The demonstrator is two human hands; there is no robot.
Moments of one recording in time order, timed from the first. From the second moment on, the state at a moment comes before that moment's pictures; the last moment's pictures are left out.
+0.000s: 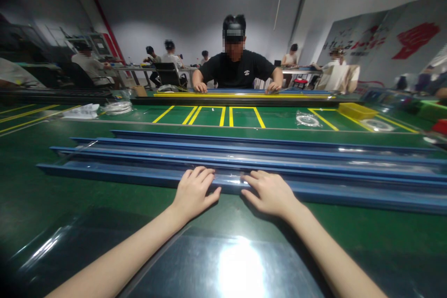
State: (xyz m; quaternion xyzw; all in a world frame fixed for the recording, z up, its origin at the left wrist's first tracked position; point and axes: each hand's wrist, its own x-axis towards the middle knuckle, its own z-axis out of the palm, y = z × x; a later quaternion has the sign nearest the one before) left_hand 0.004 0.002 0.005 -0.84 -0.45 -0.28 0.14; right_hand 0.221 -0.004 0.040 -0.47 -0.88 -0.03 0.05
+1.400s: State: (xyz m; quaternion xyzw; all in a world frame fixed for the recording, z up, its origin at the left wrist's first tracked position) left_hand -0.004 0.003 0.007 -0.84 -0.42 -0.30 0.17; right_hand 0.248 0.005 0.067 -0.53 -0.85 0.00 -0.04
